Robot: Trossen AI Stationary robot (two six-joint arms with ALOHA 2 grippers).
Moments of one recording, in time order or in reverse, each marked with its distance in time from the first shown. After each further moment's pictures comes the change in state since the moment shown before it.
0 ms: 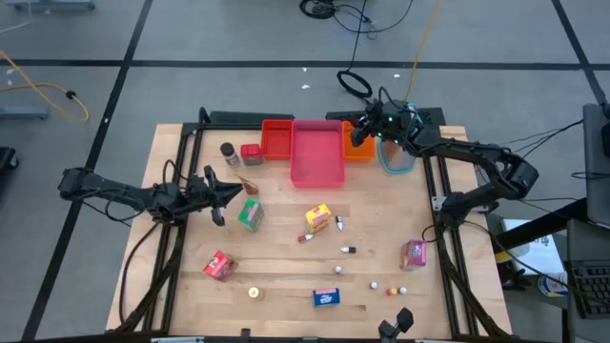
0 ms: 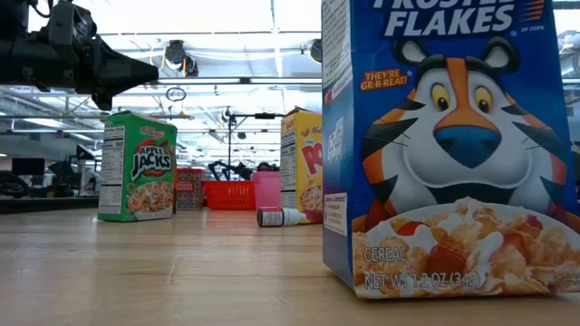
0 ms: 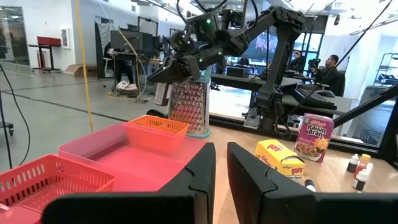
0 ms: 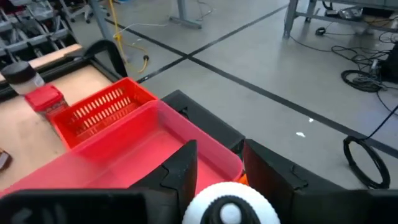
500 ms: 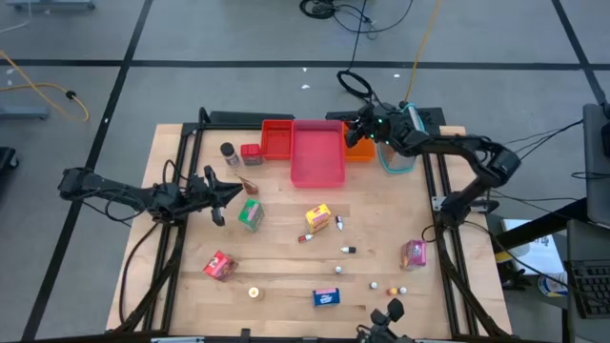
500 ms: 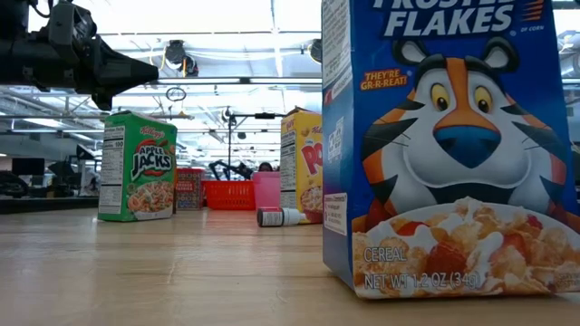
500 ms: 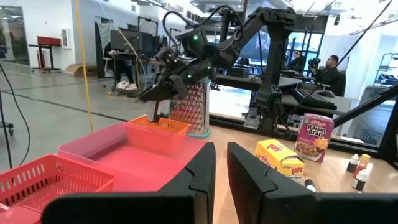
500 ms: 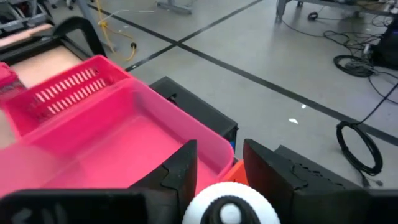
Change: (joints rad) left arm 0.000 0.000 0.000 0.000 0.000 -0.001; right arm -0.025 0.173 0.000 0.123 0.018 0.002
